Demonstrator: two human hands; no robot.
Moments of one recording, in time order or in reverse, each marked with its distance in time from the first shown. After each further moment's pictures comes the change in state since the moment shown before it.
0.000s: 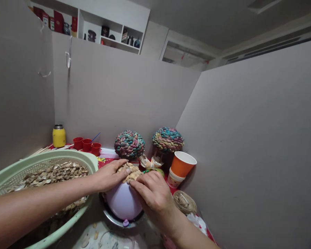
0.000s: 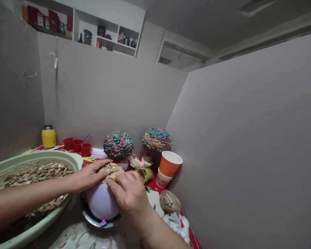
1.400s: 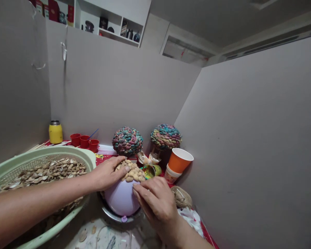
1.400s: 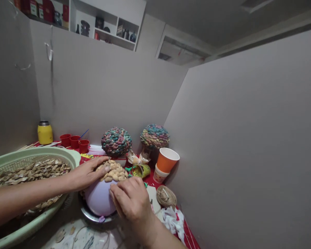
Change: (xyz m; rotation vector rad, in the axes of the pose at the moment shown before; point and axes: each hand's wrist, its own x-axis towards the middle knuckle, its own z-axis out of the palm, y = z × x) left_hand -0.001 0.001 0.001 0.093 -0.031 -0.010; right_hand -0.023 -0.011 -0.004 0.063 0.072 0.061
